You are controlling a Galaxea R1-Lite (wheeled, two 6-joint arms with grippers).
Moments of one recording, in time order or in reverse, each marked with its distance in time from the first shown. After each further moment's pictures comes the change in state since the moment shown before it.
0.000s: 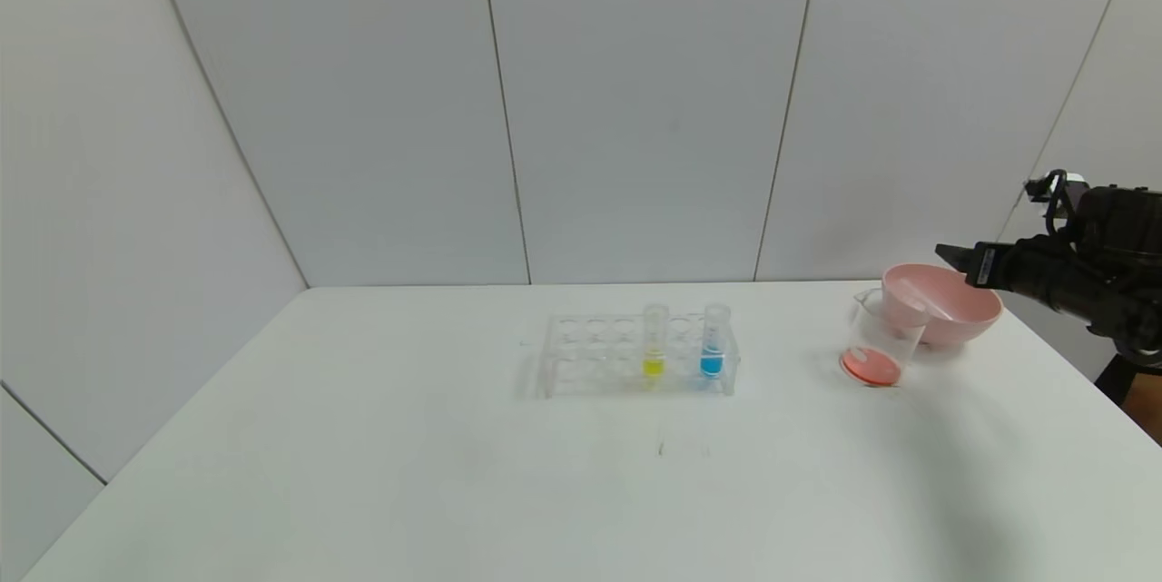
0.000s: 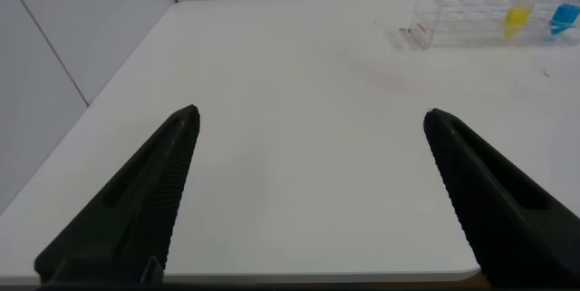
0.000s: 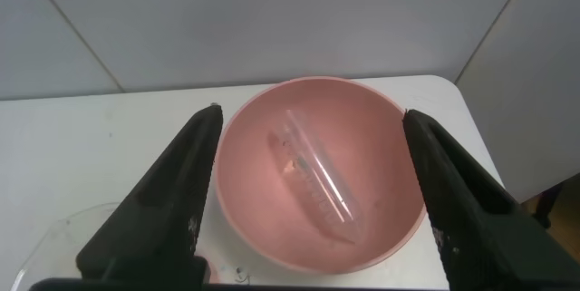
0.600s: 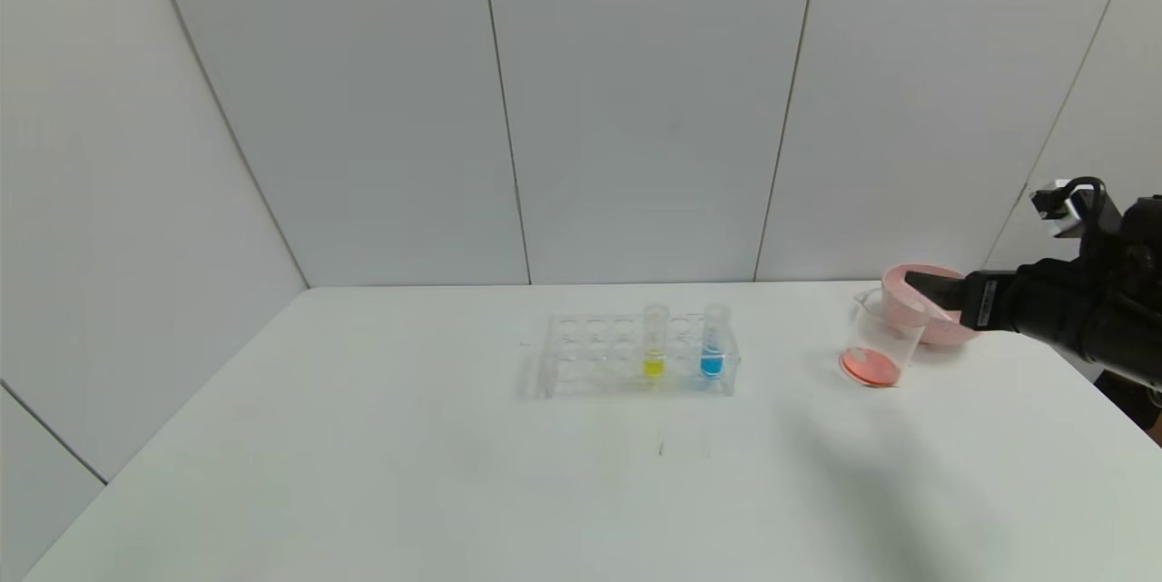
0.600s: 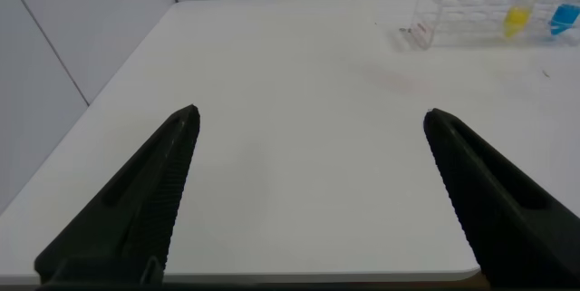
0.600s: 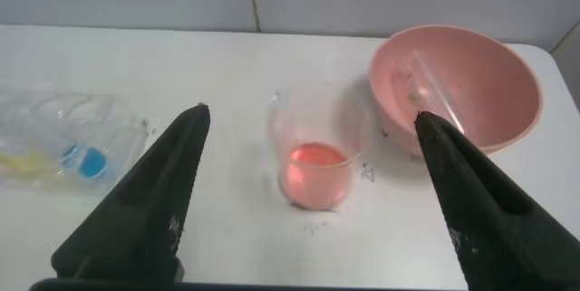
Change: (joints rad) left arm 0.000 0.000 0.000 0.000 0.000 0.000; right arm 0.194 -0.374 0.401 0.003 -0.024 0.016
